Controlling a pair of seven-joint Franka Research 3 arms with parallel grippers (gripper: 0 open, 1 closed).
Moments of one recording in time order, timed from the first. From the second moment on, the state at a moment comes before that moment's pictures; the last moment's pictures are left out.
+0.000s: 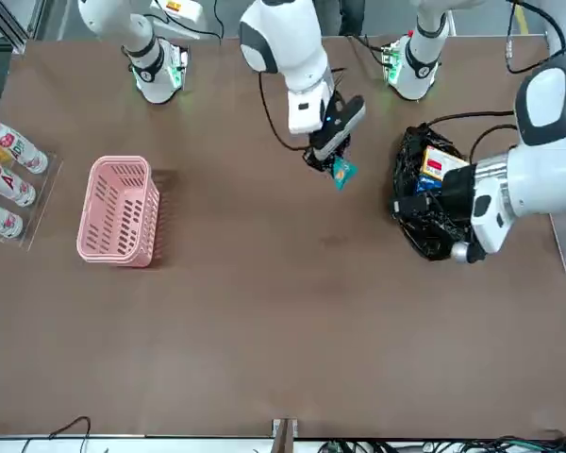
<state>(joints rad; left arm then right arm) 0.02 0.30 -0.26 -1.44 -0.60 1.66 -0.39 0.99 0.55 -0.08 -1.21 0.10 2.28 0.27</state>
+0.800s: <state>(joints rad) -0.01 0.25 -0.26 -1.44 -0.55 1.43 -0.39 1.04 0.56 -0.08 -1.17 0.10 2.34 0.28</state>
